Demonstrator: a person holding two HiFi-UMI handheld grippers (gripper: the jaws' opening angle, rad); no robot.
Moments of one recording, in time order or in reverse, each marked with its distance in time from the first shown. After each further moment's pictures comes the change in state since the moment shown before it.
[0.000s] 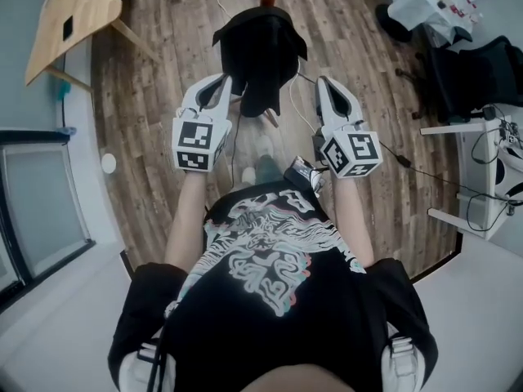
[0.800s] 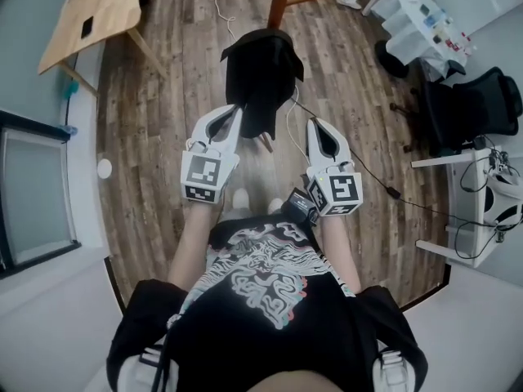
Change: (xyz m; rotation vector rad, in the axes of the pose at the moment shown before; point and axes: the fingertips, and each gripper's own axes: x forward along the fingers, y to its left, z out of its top) left arm -0.060 -0.058 0.027 0.008 -0.108 0.026; right arm -0.064 0.046 0.008 -0.145 0.019 0.030
